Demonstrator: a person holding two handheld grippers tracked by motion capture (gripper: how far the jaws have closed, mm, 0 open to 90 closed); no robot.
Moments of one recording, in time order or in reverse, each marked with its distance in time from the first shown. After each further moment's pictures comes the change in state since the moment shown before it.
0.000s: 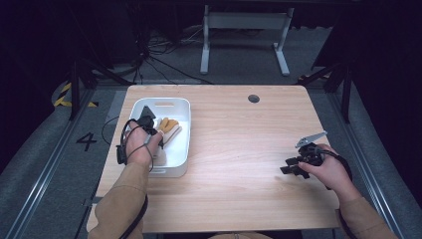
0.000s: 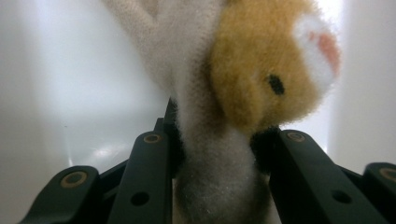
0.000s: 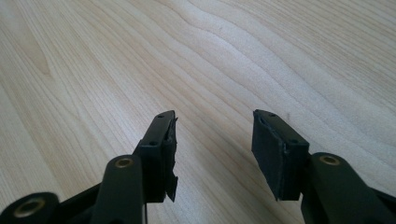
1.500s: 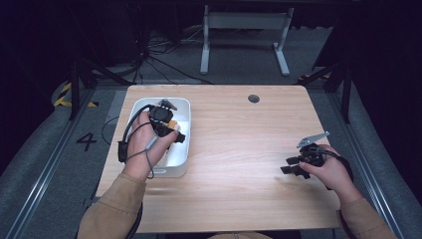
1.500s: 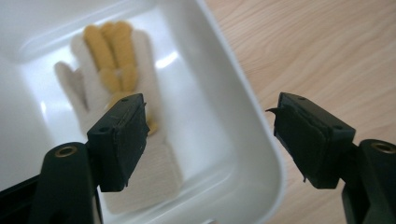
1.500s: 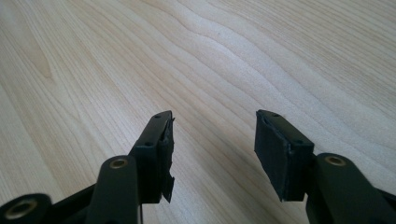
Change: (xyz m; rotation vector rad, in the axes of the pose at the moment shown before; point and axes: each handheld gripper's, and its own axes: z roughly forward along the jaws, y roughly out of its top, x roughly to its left) left arm -0.090 -0.051 -0.098 -0.247 -0.006 0.524; right arm 0.000 -0.002 -0.003 -0.030 -0.004 -0.009
